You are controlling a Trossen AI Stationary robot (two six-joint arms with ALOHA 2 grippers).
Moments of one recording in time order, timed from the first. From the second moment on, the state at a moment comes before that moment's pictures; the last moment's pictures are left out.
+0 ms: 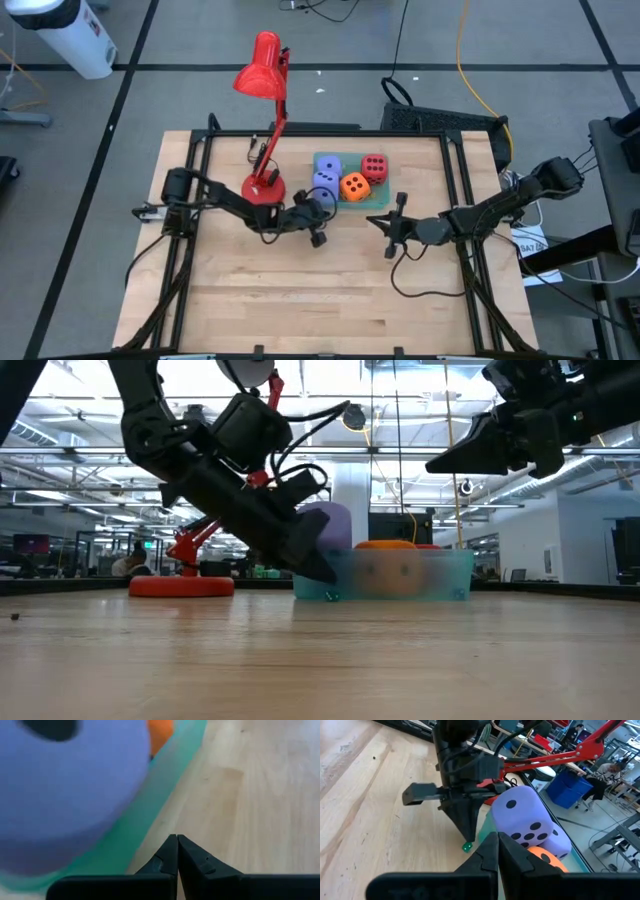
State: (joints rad) left arm -0.04 1.95 0.82 0.55 -0.35 -0.21; right arm 0.35 1.16 0.37 0.48 0.65 -0.23
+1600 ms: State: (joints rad) left arm -0.22 1.09 0.53 0.38 -0.26 0.14; right arm 0.28 1.20 0.37 0.44 0.43 -0.15
